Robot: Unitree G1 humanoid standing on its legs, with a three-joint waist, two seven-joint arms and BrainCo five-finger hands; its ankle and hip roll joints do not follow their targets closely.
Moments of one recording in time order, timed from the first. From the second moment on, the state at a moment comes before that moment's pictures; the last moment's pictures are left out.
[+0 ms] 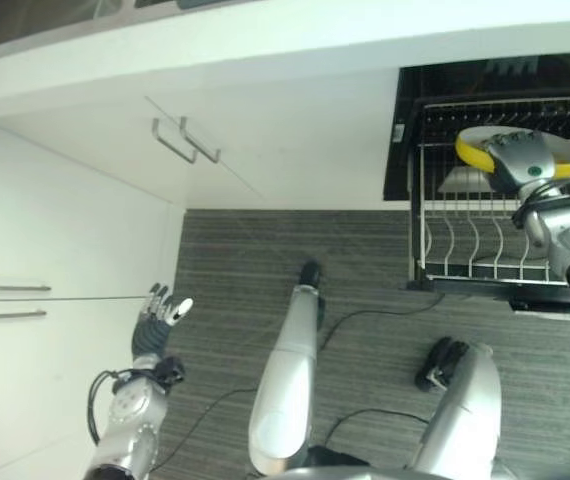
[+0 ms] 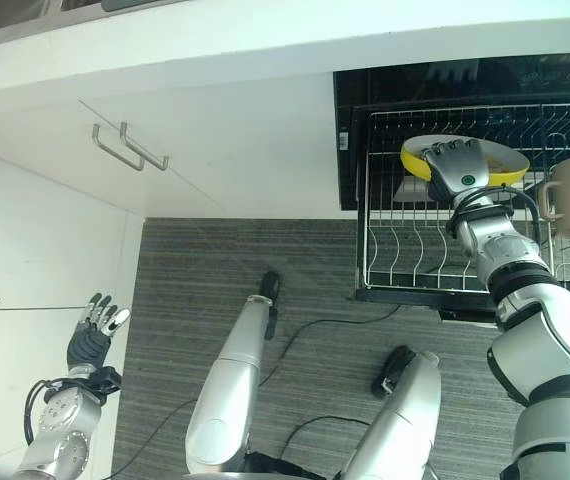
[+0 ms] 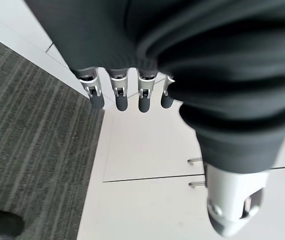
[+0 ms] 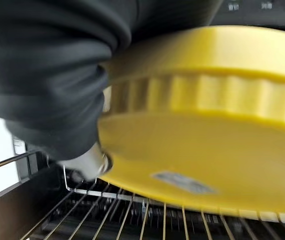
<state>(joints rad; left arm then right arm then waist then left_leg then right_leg) 0.13 0.52 -0.11 0.36 -0.75 -0.37 0.12 -0.99 -0.79 0.73 1.09 -0.70 -0.15 -0.55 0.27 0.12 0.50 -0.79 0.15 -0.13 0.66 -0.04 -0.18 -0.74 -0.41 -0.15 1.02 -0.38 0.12</state>
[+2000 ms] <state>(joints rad) 0.29 0.32 -0.03 0.36 -0.61 -0.27 0.30 0.01 -0.24 -0.20 0.60 0.97 -0.26 -0.60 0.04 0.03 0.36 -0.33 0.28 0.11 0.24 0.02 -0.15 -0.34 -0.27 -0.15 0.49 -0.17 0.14</state>
